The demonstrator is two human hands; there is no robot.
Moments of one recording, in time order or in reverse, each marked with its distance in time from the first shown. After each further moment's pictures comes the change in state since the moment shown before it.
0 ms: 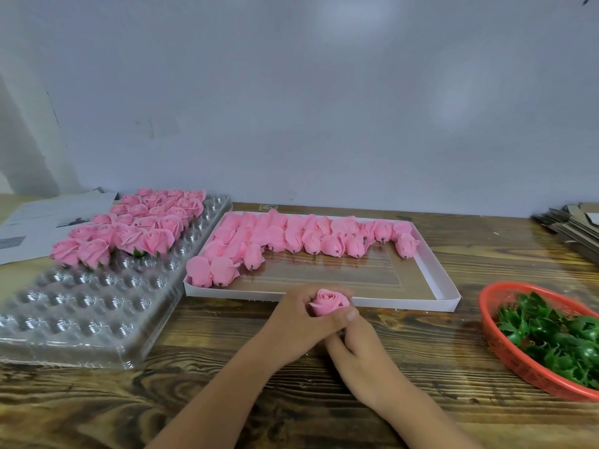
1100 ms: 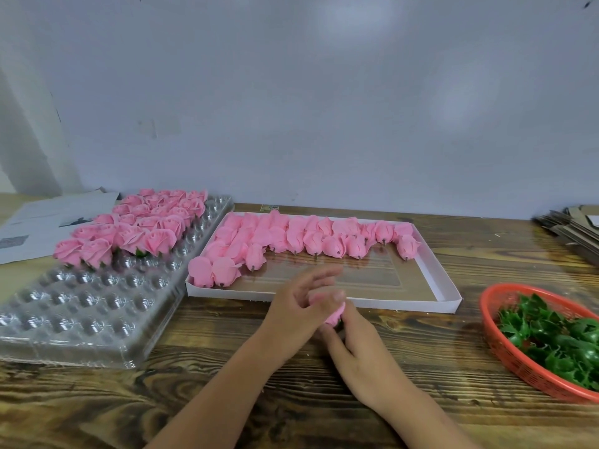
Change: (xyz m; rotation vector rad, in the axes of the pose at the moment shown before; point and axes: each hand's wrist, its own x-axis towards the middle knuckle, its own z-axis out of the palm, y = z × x) left_hand 0.000 0.002 -0.002 -0.112 0.123 0.079; right_hand -0.002 0.002 -0.001 -0.078 0.023 0.034
